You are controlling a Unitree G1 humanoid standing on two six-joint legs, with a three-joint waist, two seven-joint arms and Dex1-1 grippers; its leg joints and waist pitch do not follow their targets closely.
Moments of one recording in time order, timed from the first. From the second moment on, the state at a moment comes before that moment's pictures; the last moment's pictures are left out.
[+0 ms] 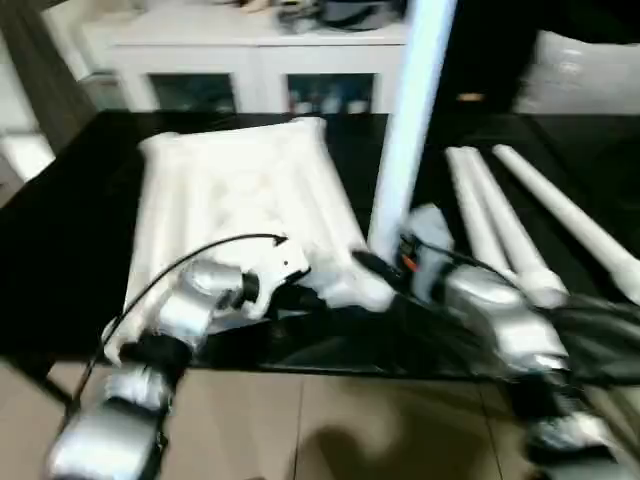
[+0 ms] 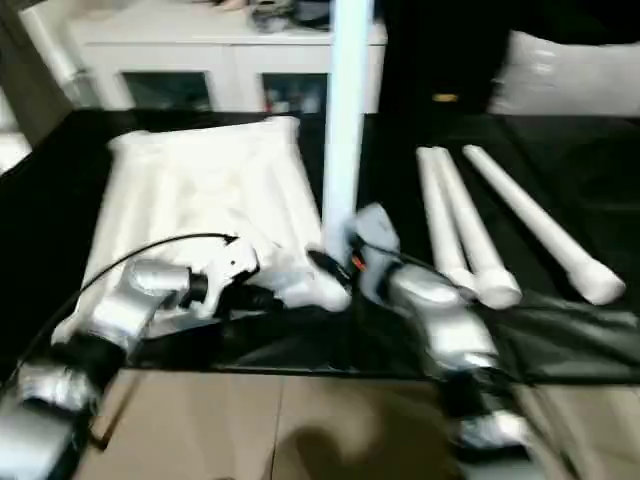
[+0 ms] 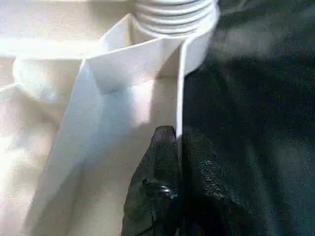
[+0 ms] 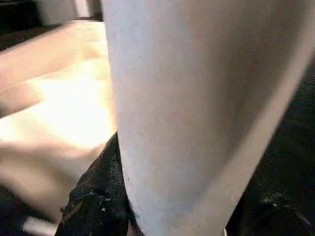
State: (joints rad) left arm -0.57 0.20 -0.24 0.56 0.06 0.29 -0.91; right arm -0.52 -0.15 0.08 0.46 0.11 0.27 0.46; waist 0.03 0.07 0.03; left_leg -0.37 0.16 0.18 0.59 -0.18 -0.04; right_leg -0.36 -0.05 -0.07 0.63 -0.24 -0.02
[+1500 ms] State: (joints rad) left arm -0.48 0.23 -0.30 0.35 0.09 0.30 -0.82; right arm -0.35 -0.28 0.11 0.32 0.07 0.20 0.51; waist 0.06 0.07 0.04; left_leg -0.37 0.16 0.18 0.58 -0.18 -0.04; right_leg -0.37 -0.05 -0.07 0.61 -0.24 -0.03
